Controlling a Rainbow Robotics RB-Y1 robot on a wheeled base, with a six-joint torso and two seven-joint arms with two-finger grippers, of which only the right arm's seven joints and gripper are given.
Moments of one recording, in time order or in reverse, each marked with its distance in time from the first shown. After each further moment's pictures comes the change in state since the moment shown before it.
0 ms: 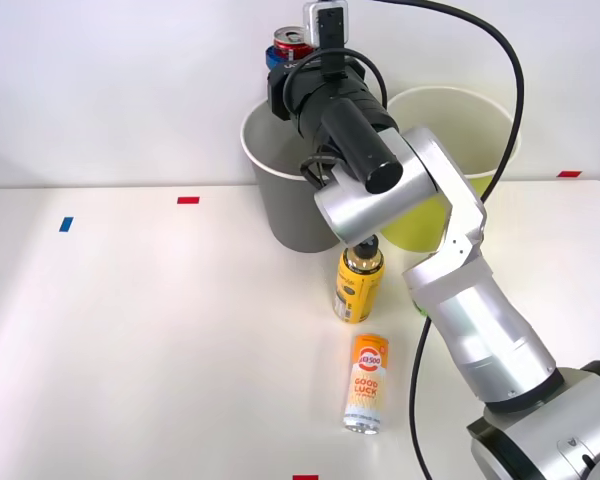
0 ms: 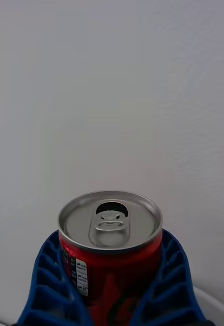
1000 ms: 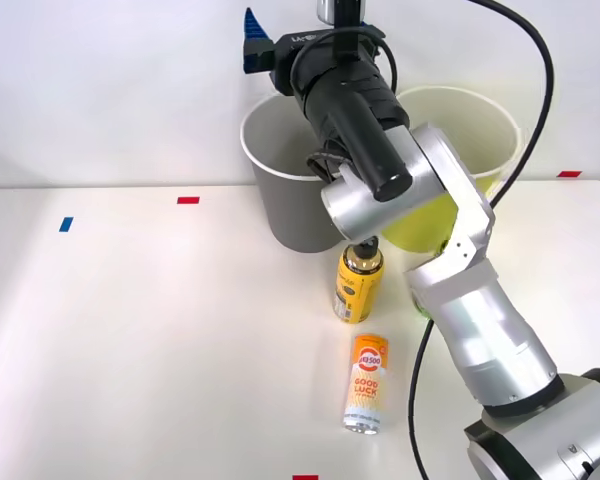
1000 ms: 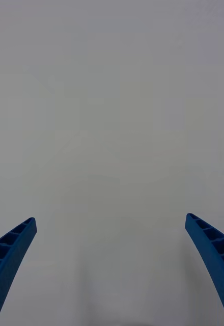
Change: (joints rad) arm 0.045 0.008 -0.044 -0.073 0.106 -0.159 -0.100
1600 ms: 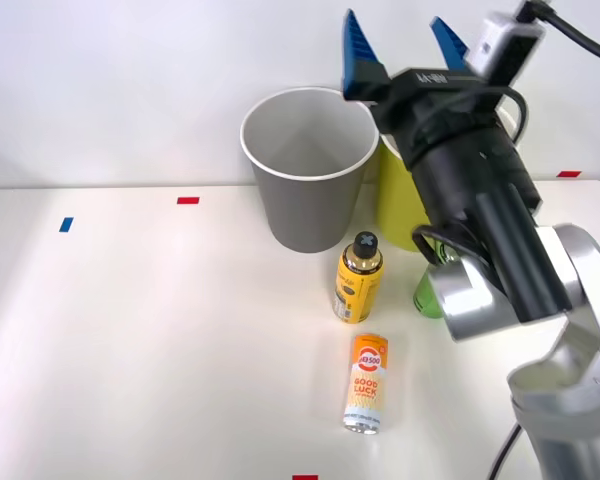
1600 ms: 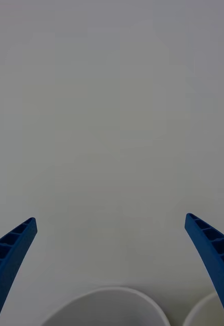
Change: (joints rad) arm 0.509 -0.117 -0.050 -0.578 -0.119 -0.028 -0.020
